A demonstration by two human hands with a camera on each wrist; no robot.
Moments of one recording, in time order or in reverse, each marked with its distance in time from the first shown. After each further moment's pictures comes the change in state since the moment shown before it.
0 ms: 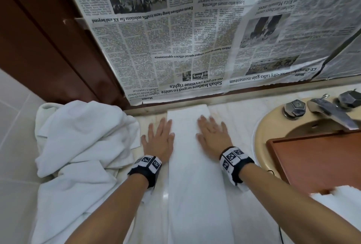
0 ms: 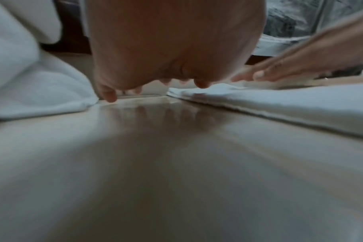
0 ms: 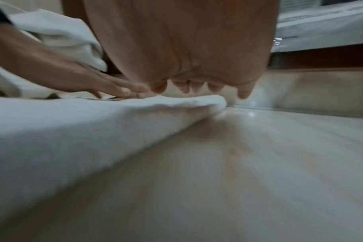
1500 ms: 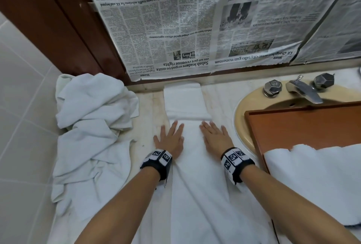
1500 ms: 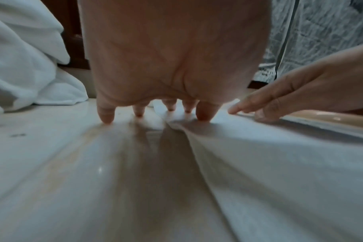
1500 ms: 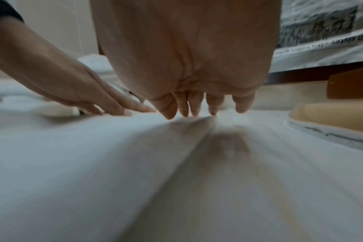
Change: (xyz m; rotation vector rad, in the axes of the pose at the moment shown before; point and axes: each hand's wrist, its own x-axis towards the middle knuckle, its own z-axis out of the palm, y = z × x) left_hand -0.124 0.069 0.031 0.051 -0.236 -0.038; right_hand -0.125 0.026 0.029 -0.034 -0.081 -0.066
